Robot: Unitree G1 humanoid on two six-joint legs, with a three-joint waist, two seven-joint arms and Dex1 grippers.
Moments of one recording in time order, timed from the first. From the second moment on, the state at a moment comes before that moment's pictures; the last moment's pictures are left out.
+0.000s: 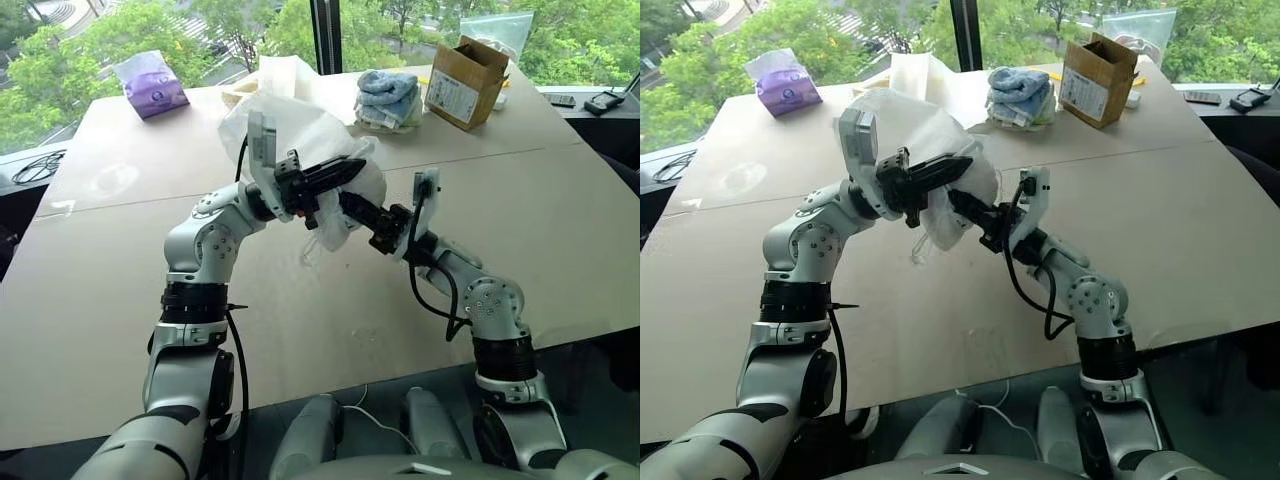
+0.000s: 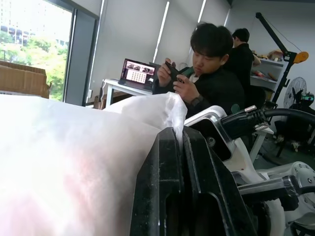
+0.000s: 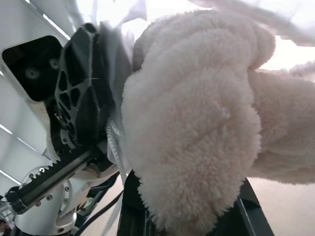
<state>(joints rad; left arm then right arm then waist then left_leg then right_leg) -0.72 0.37 0.11 0.13 -0.67 0.54 -1.11 -0.48 -0.01 0.00 -0.14 0.90 0.76 0.33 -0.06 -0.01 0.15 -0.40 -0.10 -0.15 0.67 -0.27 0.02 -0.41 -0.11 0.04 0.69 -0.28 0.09</state>
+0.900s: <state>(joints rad) -0.70 0.36 0.11 0.13 -0.67 0.54 -1.10 -0.58 -0.27 0.40 0.15 -0.35 -0.26 0.21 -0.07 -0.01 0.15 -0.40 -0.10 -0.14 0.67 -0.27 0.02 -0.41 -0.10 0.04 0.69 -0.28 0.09</state>
